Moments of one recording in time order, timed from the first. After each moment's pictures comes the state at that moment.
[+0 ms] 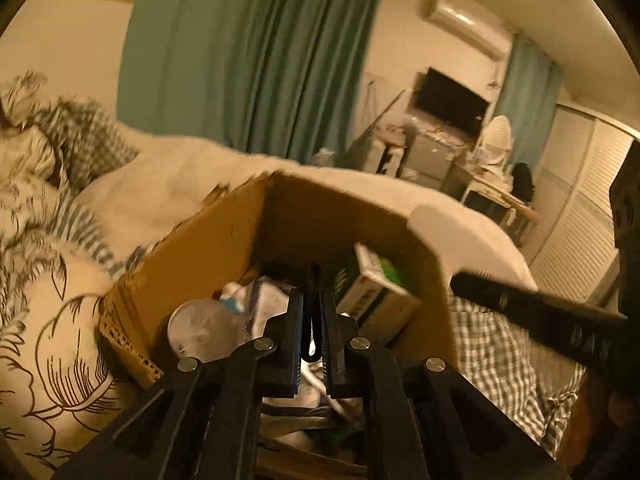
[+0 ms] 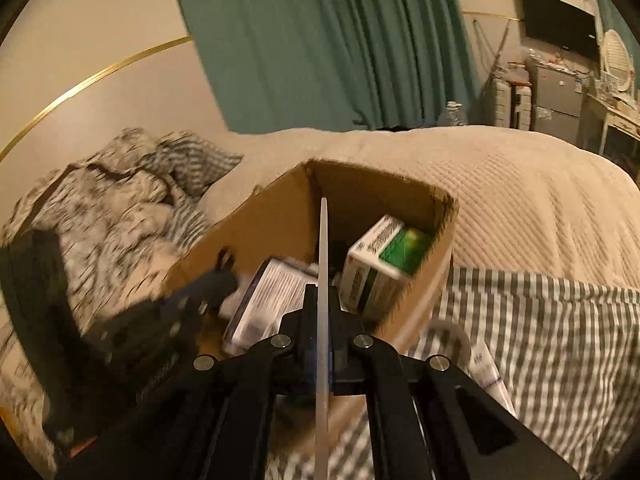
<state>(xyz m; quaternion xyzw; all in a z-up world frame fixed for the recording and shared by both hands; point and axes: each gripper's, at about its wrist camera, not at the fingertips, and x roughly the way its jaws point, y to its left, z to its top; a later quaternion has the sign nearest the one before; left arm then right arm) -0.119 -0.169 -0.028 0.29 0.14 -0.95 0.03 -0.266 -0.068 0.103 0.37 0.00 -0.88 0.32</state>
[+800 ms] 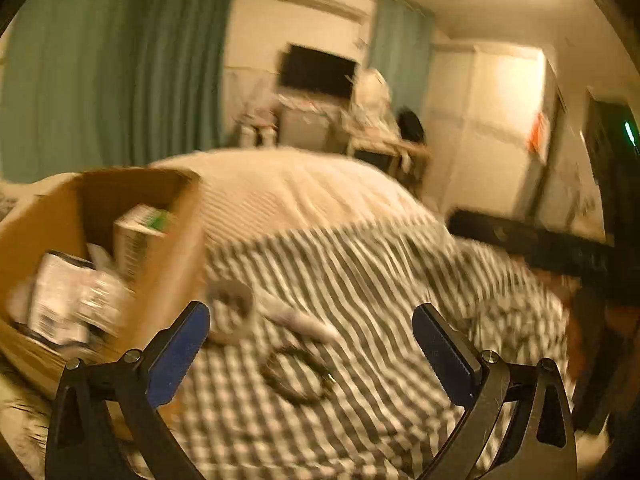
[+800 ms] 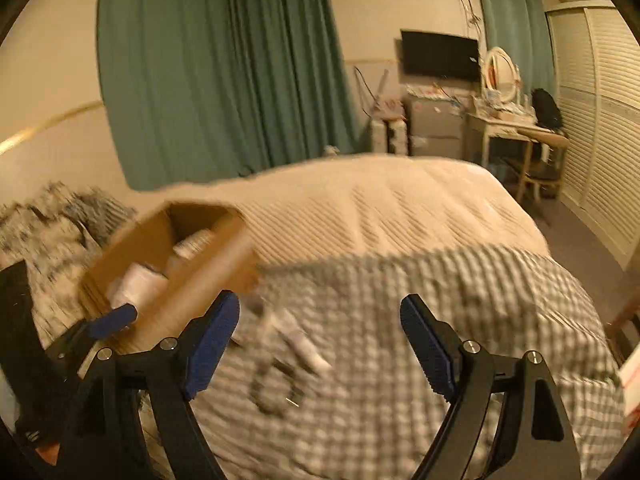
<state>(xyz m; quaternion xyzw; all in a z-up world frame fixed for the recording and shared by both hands) -0.068 0.020 -0.056 0.28 0.02 -0.94 -0.17 -0.185 0.147 0.107 0.29 -0.01 -0.95 0.13</state>
